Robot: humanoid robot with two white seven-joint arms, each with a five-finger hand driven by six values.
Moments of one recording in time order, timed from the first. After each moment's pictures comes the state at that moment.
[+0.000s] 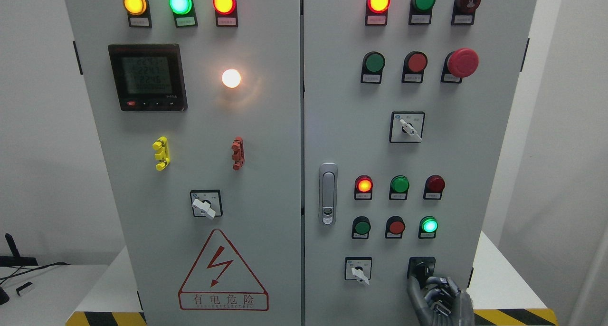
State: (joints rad) left arm -0.04 -0.09 0.08 0.06 0.00 -0.16 0.06; right arm -0.24 0.14 0.00 -1.58 0.12 0.12 -0.30
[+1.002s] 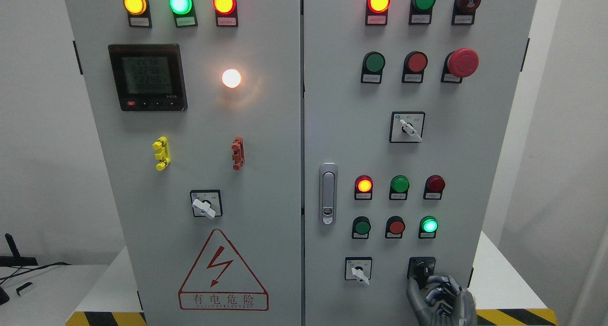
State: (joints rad) left arm -0.04 -0.09 0.08 0.06 0.00 -0.16 0.06; right arm -0.24 0.14 0.00 -1.57 0.23 0.11 -0.31
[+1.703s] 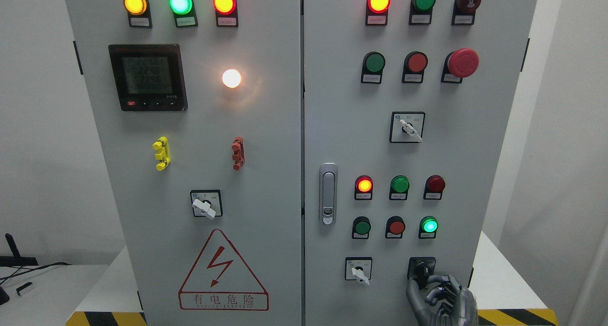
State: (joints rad) left arm -0.04 -0.09 0.08 0.06 0.00 -0.16 0.06; right arm -0.24 0.14 0.00 -1.57 0.29 0.10 -0.31
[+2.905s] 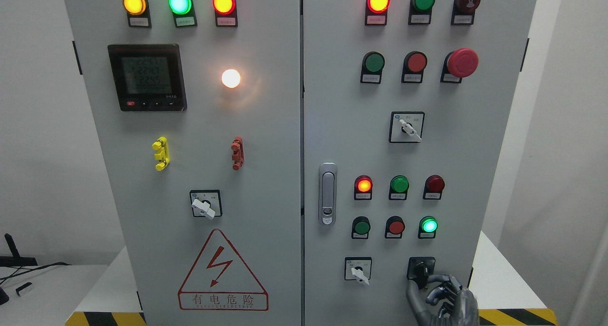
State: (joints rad) left arm -0.04 -0.09 0.08 0.06 0.00 -0.16 0.06; right arm -0.23 0.13 0.00 -1.57 0.33 0.06 -0.32
